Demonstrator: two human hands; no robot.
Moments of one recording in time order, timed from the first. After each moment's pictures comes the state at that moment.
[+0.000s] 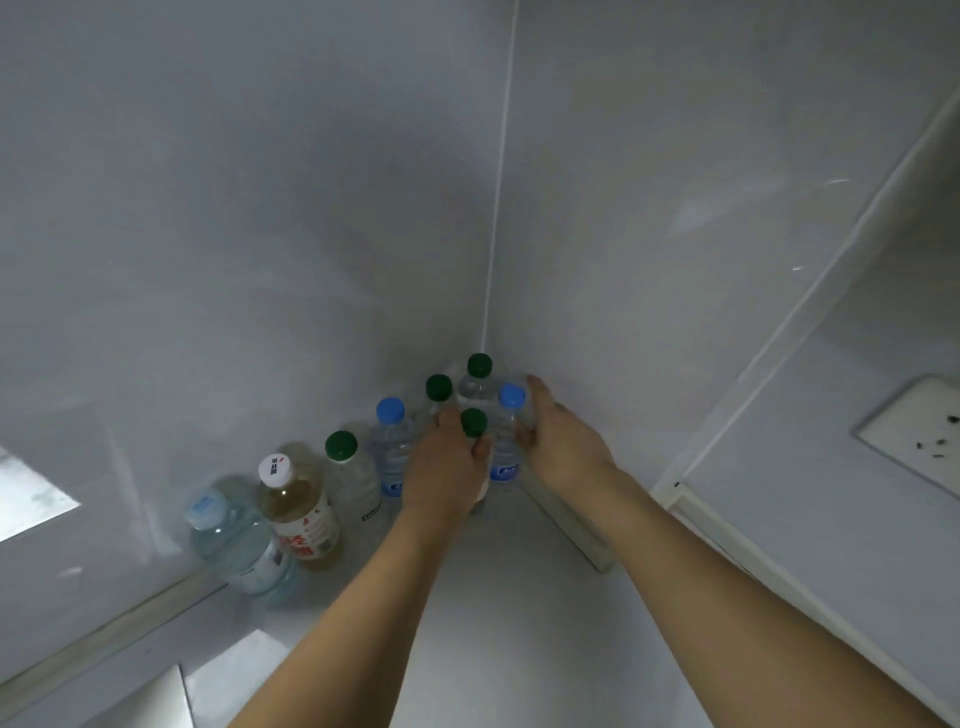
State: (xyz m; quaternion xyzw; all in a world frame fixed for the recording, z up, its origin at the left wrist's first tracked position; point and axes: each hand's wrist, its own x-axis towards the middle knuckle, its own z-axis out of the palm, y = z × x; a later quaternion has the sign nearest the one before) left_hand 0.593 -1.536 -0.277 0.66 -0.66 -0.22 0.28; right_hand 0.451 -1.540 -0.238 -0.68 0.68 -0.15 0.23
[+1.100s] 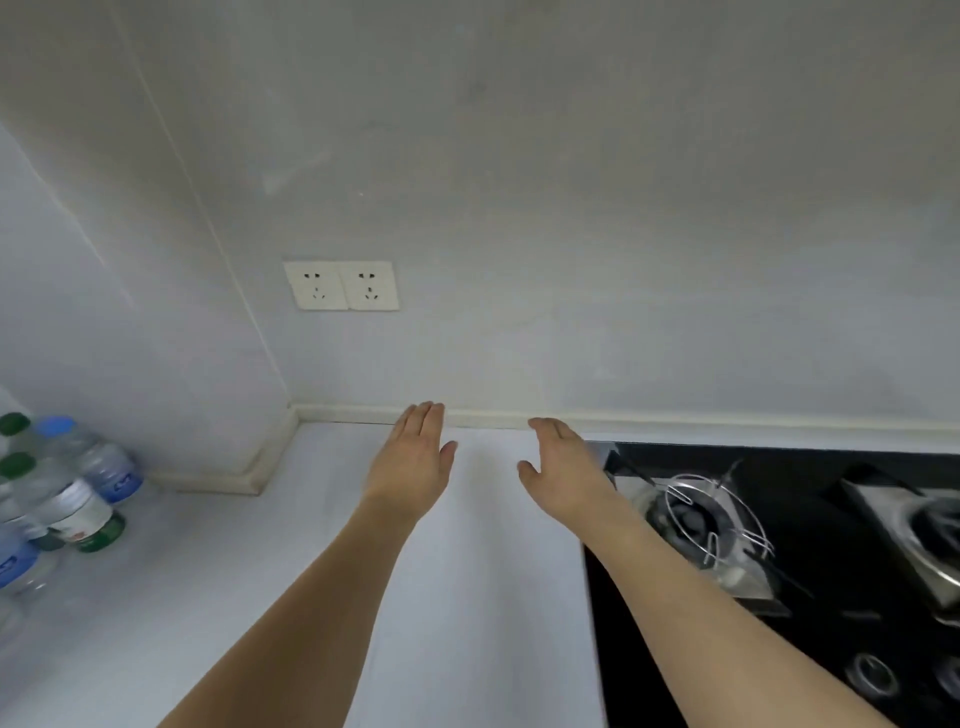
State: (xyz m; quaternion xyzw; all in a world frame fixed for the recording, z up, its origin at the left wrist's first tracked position) left_hand 0.328 -1.193 -0.230 0.27 -0.95 -0.15 0.12; right_hand 0.219 -1.027 -0.210 -0.36 0.90 -0.21 0.12
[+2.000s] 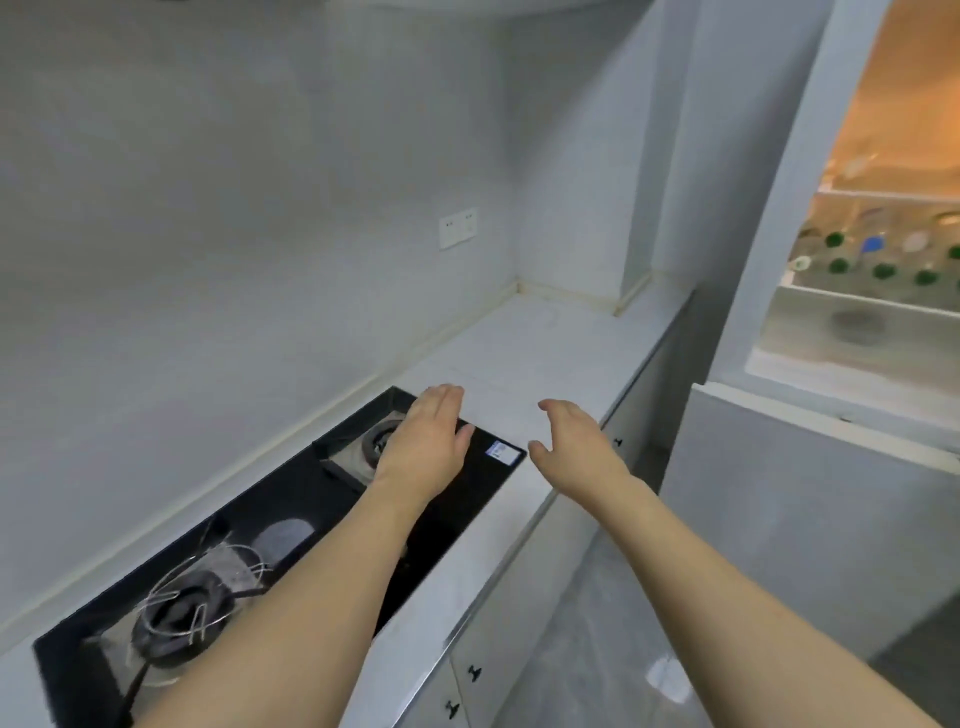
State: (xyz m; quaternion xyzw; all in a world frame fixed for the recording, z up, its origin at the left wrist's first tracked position) left_hand 0.145 -0.550 -0.164 -0.28 -0.94 -0.17 0.12; right_hand 0.226 -0.368 -0.156 0.09 0.96 -0.26 -0.06
